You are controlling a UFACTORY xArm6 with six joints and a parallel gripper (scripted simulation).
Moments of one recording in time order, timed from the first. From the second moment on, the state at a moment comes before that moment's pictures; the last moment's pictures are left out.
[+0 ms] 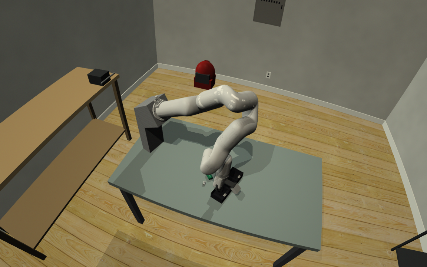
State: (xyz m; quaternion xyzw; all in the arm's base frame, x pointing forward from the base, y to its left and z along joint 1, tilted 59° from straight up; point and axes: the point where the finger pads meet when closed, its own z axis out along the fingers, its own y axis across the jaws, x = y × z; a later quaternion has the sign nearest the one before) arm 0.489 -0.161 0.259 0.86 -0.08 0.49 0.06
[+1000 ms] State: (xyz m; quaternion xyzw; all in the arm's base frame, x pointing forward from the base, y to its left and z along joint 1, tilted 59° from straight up) arm 0.498 -0.081 0.264 0.87 -0.06 0.48 0.03
